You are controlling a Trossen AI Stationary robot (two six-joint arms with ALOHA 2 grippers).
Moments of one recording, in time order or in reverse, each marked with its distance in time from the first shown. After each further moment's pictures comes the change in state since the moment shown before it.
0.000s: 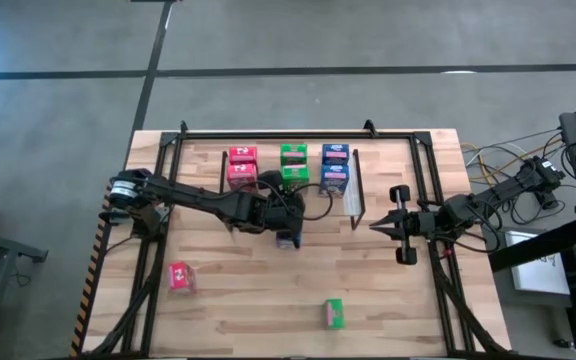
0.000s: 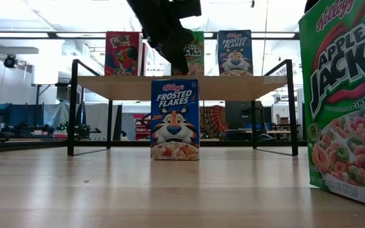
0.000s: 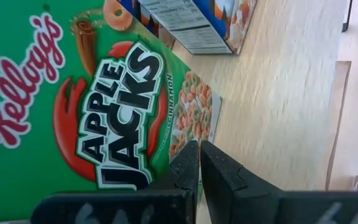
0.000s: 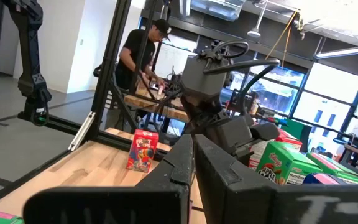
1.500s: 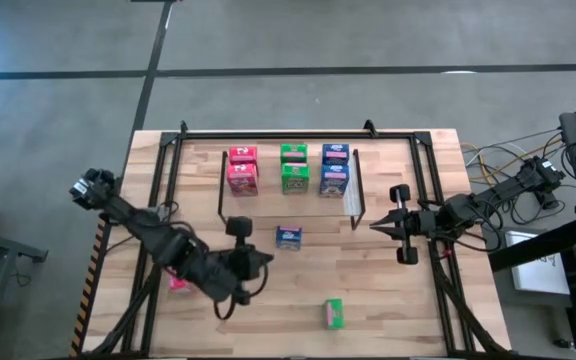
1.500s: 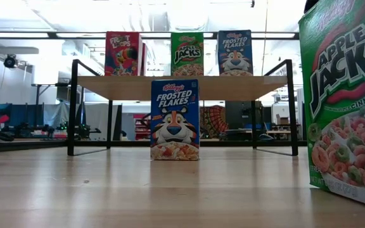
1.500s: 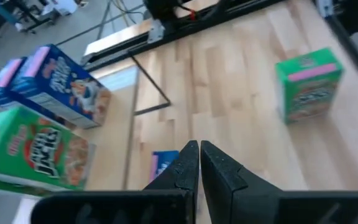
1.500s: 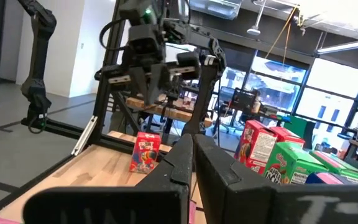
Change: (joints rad) left arm -0.468 -0.273 0.006 -0.076 0.065 -0.054; right arm 0.000 0.000 0.010 -0.008 0.000 0.034
